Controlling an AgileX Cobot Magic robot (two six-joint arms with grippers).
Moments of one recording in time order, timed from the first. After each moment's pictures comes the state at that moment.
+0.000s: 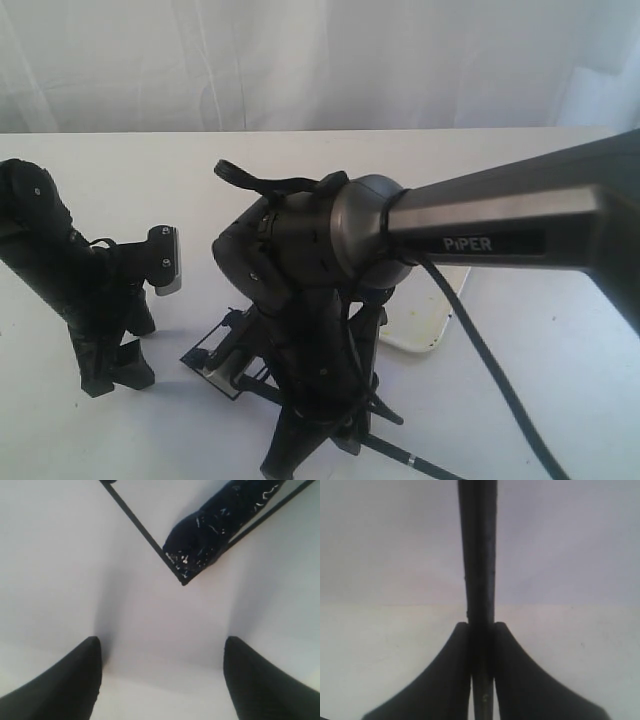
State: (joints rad) left arm -0.31 1.80 -0.94 -0.41 0.66 1.39; right arm 0.93 2.02 -1.35 -0.09 1.22 -0.06
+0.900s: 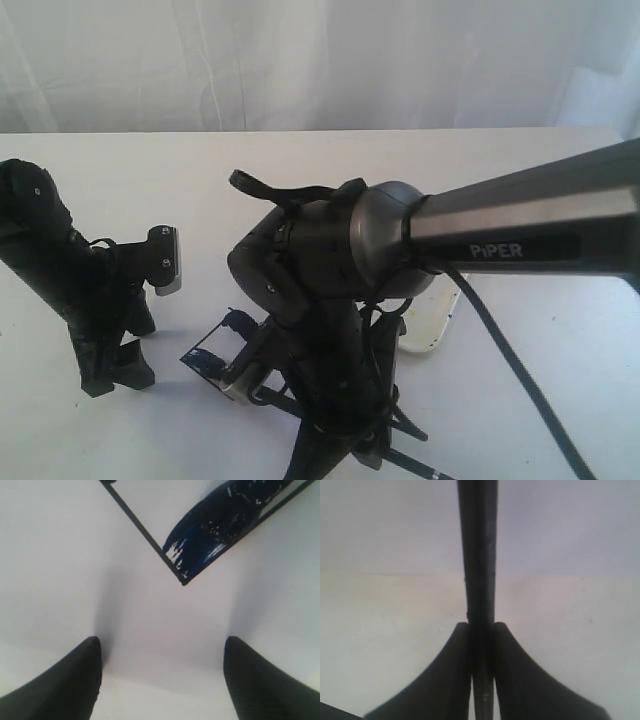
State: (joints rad) left arm -0.31 1.80 -0.94 -0.41 0.66 1.39; right arm 0.93 1.98 -1.28 -0.10 1.22 -0.05
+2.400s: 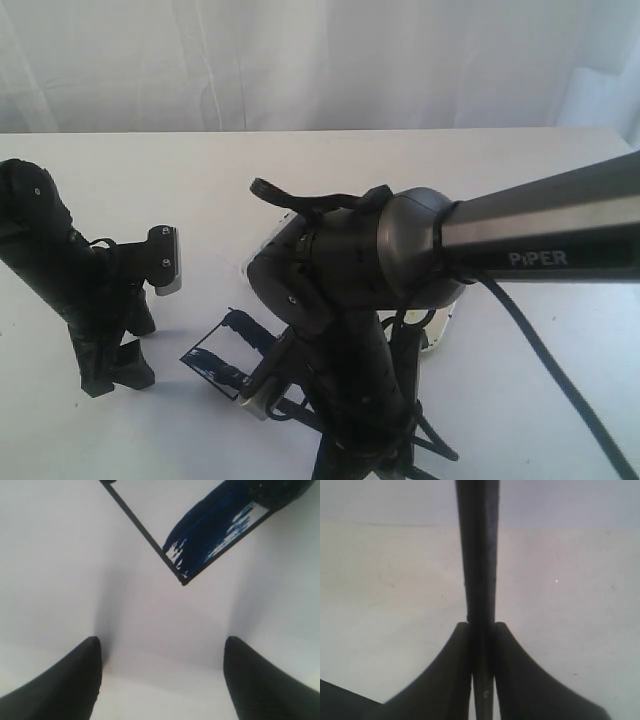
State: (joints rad) left arm -0.31 1.80 -0.94 -0.41 0.66 1.39; right arm 0.93 1.93 -1.20 -0.09 1.22 -0.04
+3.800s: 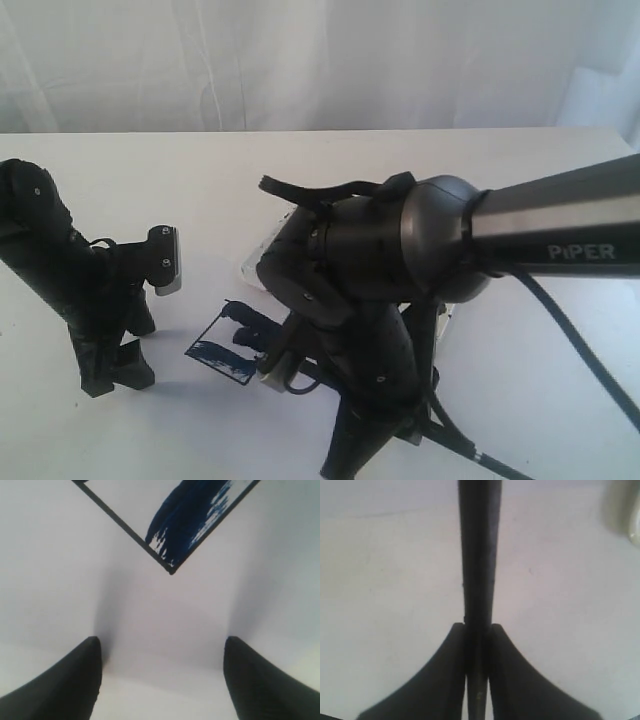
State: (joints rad) left arm -0.31 1.80 -0.94 -0.41 0.66 1.39; right arm 0.93 1.88 -1.19 -0.24 1.22 0.06
